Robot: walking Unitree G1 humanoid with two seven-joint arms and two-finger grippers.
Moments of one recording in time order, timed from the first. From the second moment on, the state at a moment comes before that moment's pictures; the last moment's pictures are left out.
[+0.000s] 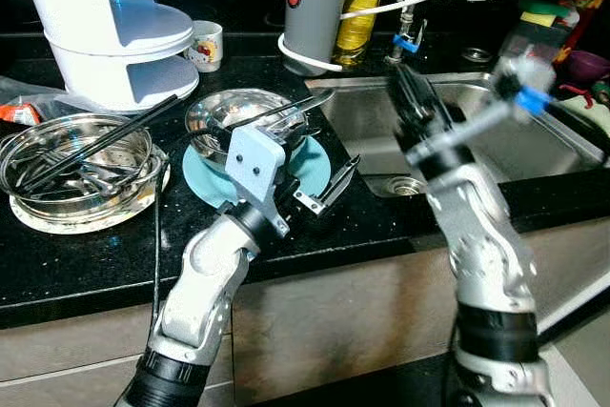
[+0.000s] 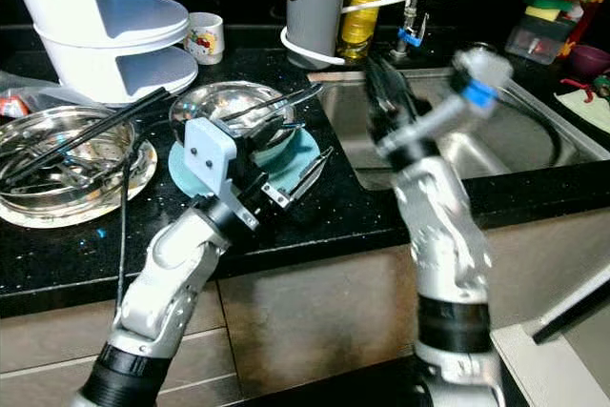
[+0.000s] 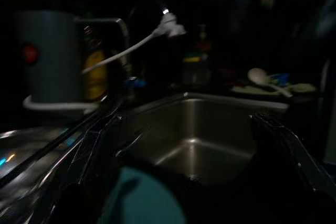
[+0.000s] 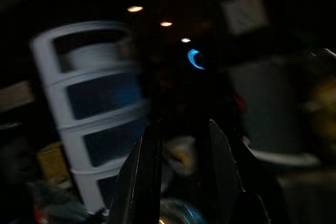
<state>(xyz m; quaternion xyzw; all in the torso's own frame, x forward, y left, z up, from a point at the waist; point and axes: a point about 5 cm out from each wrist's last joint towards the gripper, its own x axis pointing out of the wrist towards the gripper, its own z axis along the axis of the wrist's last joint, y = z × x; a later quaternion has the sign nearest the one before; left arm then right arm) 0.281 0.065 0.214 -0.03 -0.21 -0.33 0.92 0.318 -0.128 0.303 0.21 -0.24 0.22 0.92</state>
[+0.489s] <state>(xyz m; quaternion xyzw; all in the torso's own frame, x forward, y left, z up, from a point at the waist) 0.272 0.082 0.188 -0.02 -0.16 -0.31 0.94 0.311 -0.138 0.262 0.21 -0.20 0.22 0.93</state>
